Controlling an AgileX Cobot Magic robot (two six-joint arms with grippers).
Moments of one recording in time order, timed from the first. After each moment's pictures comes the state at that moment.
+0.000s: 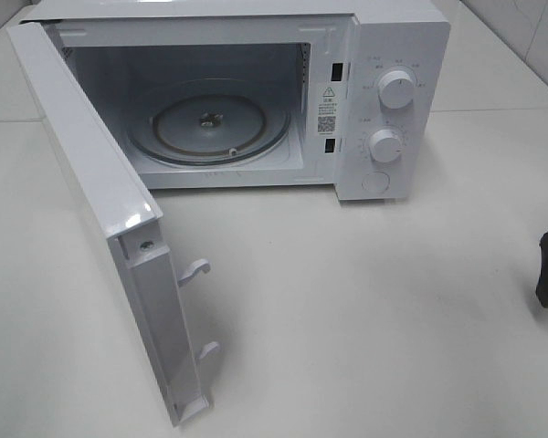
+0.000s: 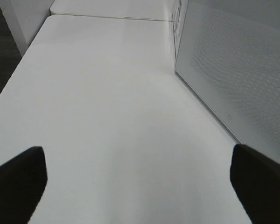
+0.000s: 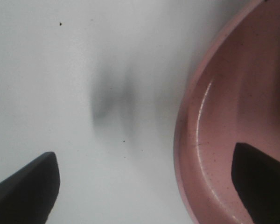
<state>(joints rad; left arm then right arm) 0.05 0.01 -0.51 -0.05 1.07 0.00 -0.18 1.72 -0.84 0.02 0.69 -0.23</state>
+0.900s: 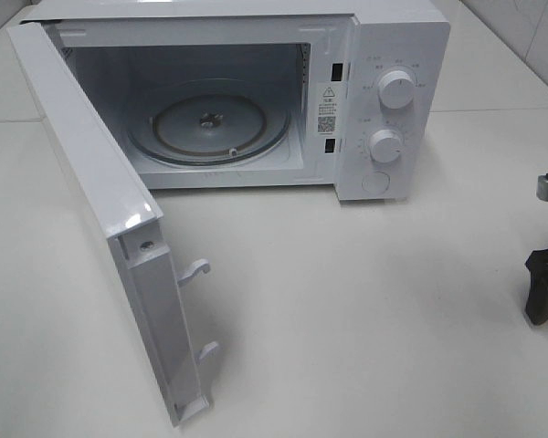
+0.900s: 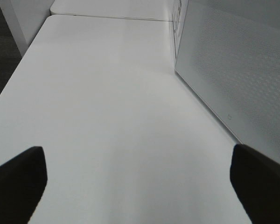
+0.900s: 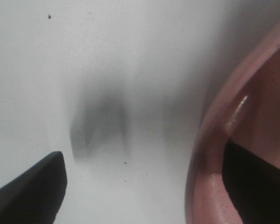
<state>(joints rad) 0.05 0.01 -0.51 -0.05 1.07 0.00 -0.18 1.83 -0.85 0.05 0.64 -0.29</state>
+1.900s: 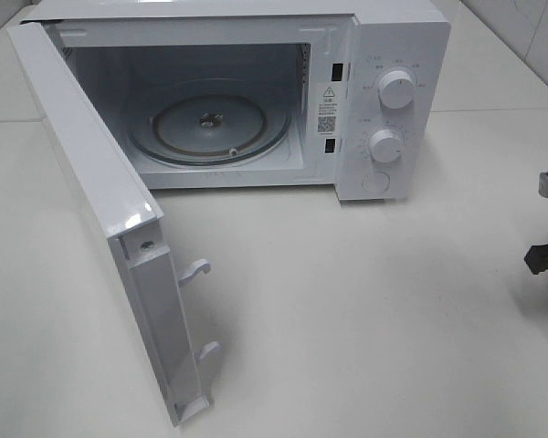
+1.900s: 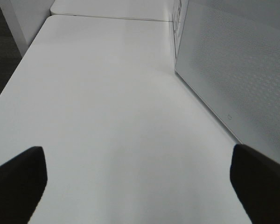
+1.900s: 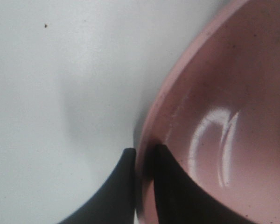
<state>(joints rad) 0.05 0.01 -0.51 -0.05 1.07 0.00 -0.18 1.84 -0.86 0.04 0.66 -0.24</state>
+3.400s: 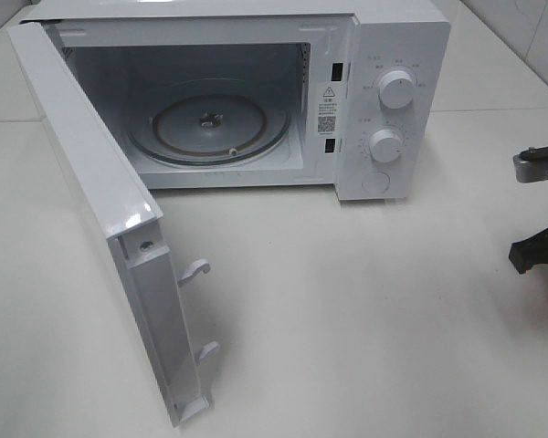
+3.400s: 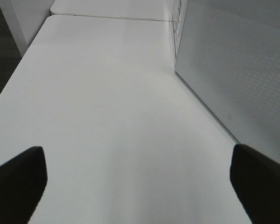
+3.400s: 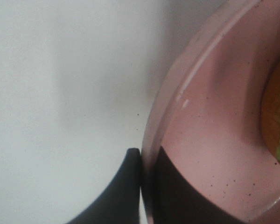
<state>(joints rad) 0.05 0.01 -0.51 -0.05 1.07 0.00 0.08 1.64 -0.83 -0.27 0.80 0.14</state>
